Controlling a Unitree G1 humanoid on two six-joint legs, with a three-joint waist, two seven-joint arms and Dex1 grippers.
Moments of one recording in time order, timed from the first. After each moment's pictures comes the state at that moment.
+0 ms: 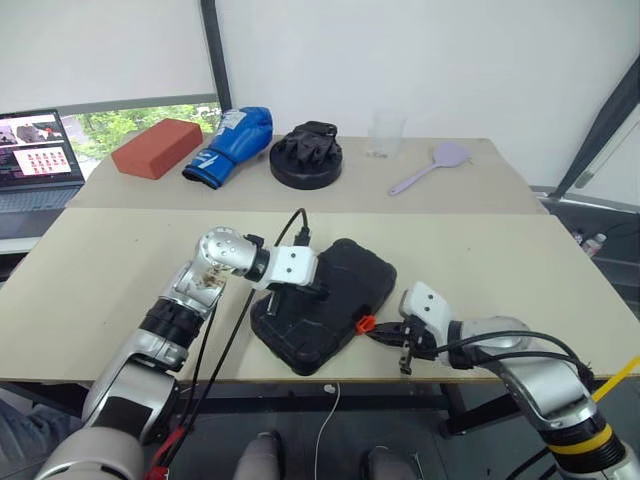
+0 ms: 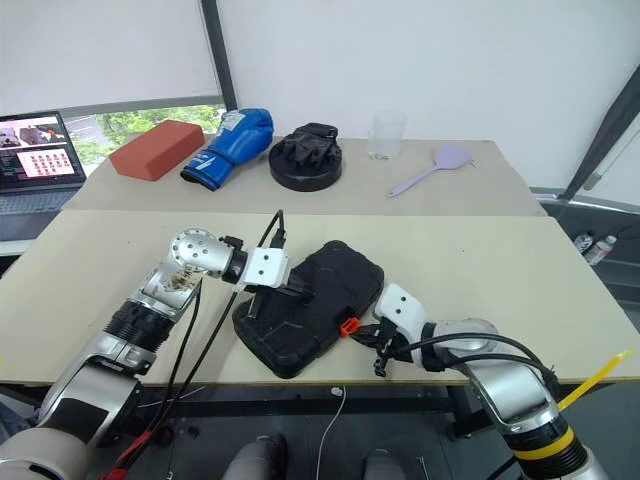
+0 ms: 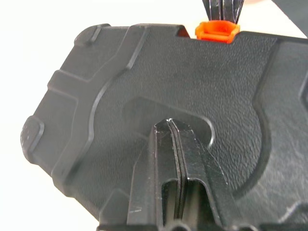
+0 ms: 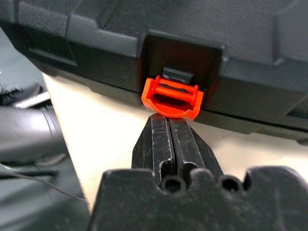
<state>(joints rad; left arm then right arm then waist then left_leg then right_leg) -0.83 0.50 -0.37 0.41 0.04 -0.17 -1.34 -0.28 -0.69 0.23 -0.38 0.25 0.64 0.87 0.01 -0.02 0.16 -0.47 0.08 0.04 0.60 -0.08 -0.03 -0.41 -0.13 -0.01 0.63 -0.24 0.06</state>
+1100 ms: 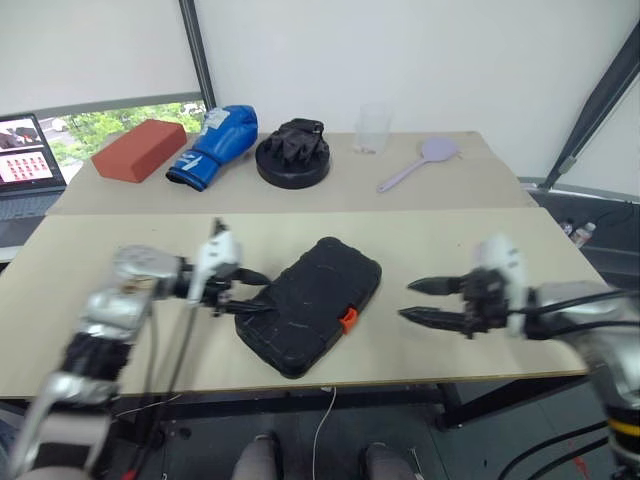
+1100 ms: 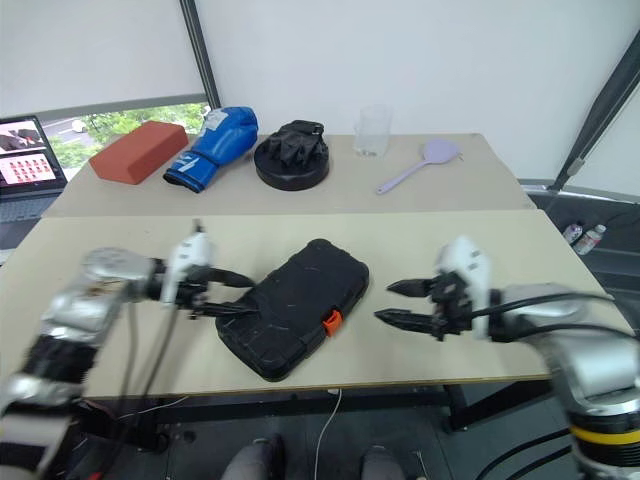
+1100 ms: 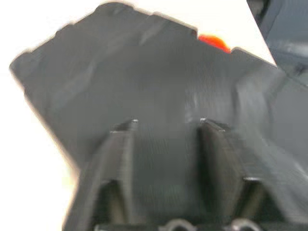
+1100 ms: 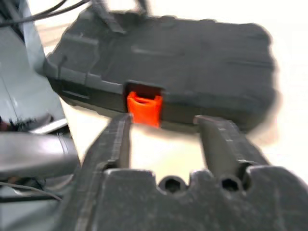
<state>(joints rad) -0.53 0.85 -0.04 0.09 -0.33 0.50 -1.43 -0.30 -0.91 -0.23 -0.40 0.63 0.82 1.12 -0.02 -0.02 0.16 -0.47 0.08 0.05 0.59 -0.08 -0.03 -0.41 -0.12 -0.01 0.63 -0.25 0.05</state>
